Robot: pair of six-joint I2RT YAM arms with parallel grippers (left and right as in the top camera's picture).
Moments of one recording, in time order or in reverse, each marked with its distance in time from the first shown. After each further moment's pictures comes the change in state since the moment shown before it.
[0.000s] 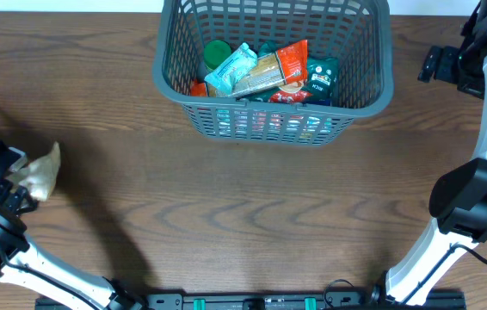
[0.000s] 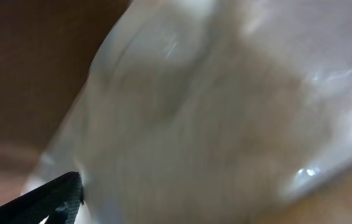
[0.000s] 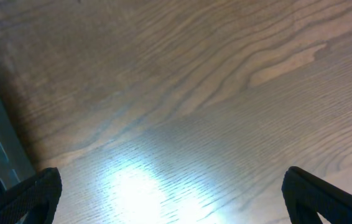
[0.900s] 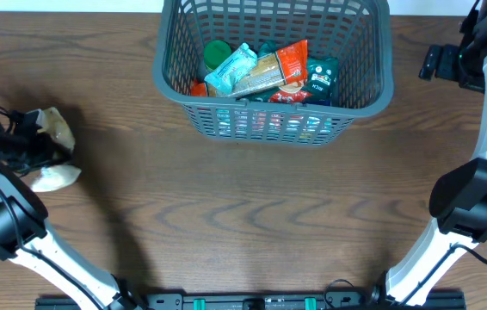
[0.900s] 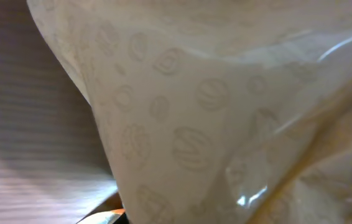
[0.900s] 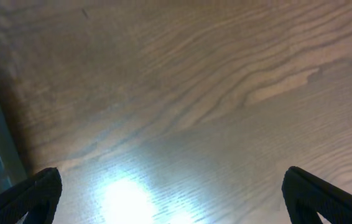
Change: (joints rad) left arm -0.213 0.017 0.008 -0.011 0.285 -0.861; right arm 0.000 0.000 0.000 0.050 0.002 -0.063
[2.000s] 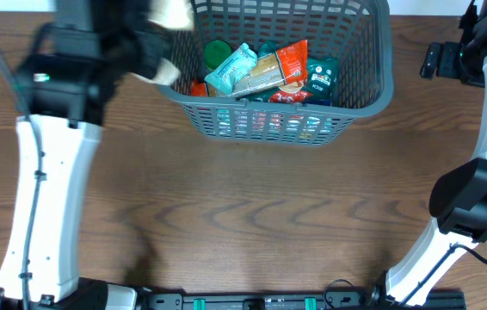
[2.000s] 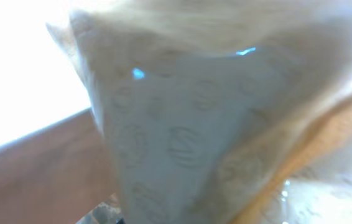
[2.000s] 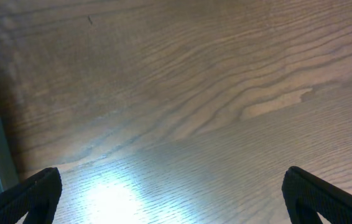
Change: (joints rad) left arm -0.859 -0.567 0.368 0.013 -0.251 -0.166; right arm 0.000 0.000 0.000 0.034 -0.001 -0.071
